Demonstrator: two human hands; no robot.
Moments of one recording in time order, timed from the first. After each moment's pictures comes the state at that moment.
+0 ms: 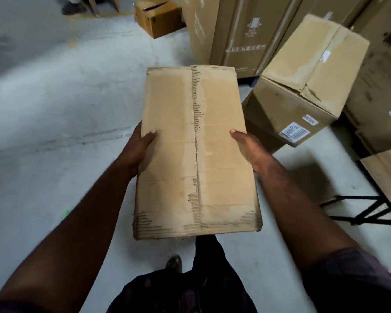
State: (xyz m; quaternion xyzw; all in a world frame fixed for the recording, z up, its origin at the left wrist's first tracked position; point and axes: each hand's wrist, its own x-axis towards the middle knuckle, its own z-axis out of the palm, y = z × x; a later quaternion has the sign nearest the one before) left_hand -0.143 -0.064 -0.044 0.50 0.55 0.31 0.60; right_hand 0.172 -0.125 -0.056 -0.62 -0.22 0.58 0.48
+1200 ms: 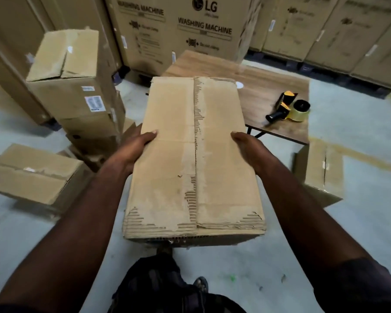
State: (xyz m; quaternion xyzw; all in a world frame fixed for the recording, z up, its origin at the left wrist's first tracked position) left_hand 0.132 -0.538 0.064 0.63 0.27 0.03 0.73; right_hand 0.268 -0.820 0.068 -0.63 0.05 0.30 0.71
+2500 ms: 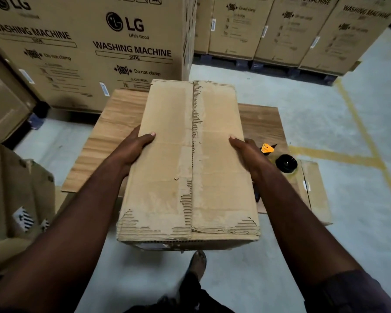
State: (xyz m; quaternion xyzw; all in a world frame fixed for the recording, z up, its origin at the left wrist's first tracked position) left_hand 0.680 -0.488 0.067 0.68 0.17 -0.06 0.71; right_hand 0.735 -0.797 0.034 -0.69 0.17 0.16 0.68
